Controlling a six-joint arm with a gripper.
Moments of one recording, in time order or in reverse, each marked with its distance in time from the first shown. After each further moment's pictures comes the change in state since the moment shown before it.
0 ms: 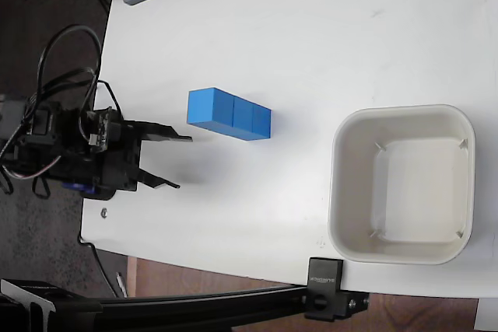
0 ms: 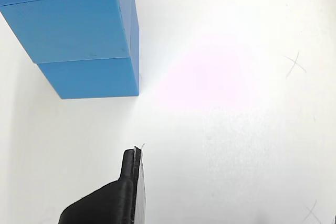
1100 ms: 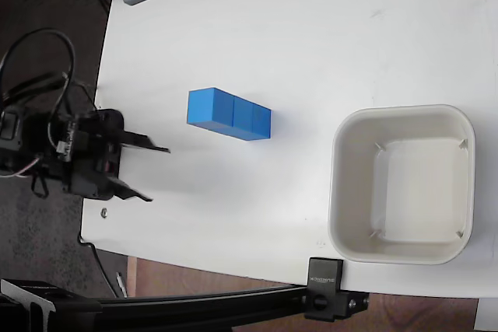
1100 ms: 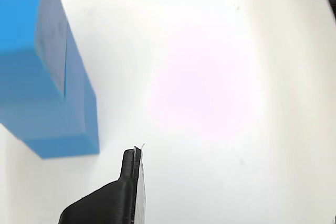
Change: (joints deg) arm 6.3 0.0 -11.9 8.4 -0.1 -0.3
